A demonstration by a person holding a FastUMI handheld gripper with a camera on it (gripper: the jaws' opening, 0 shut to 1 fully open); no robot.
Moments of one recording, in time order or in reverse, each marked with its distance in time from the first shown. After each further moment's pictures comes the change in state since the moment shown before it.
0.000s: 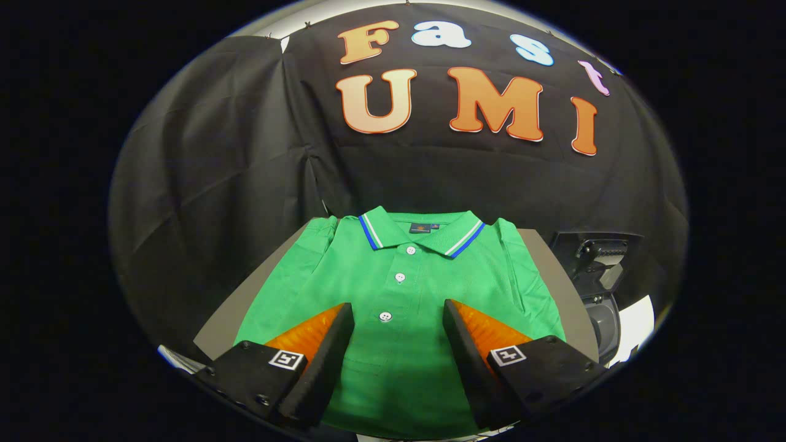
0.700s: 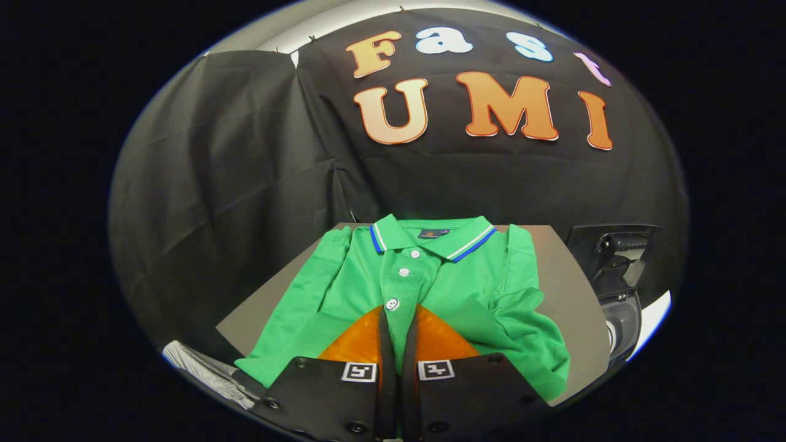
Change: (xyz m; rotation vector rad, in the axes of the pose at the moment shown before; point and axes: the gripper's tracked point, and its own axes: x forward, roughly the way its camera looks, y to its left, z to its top) arm -0.017 -0.006 0.002 0.003 -0.088 0.135
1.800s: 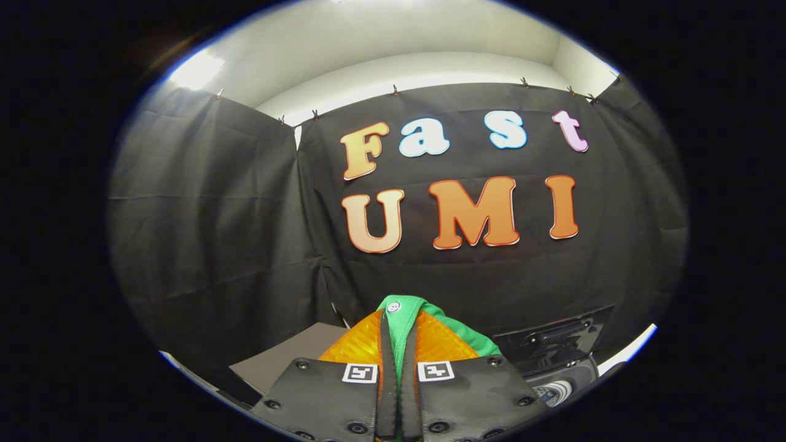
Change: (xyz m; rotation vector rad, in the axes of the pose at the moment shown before) arm -0.148 -0.083 0.155 -0.045 -0.462 -0.059
